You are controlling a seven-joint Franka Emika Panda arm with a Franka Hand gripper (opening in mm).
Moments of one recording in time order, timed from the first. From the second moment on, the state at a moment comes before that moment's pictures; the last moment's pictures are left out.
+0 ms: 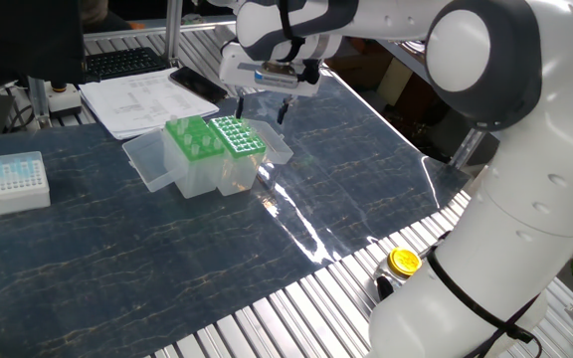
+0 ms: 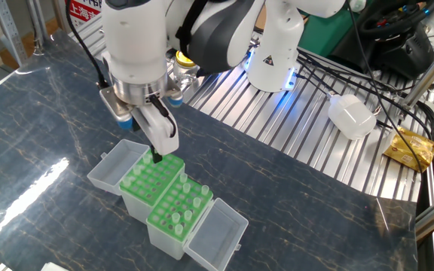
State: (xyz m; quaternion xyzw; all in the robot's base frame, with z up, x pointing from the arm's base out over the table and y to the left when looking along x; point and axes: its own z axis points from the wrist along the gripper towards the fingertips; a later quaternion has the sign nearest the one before) arm 0.566 -0.072 0.245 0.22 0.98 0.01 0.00
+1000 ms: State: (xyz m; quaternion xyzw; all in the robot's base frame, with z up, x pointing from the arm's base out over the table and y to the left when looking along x) arm 0.565 -0.073 0.216 0.20 0.98 0.03 0.02
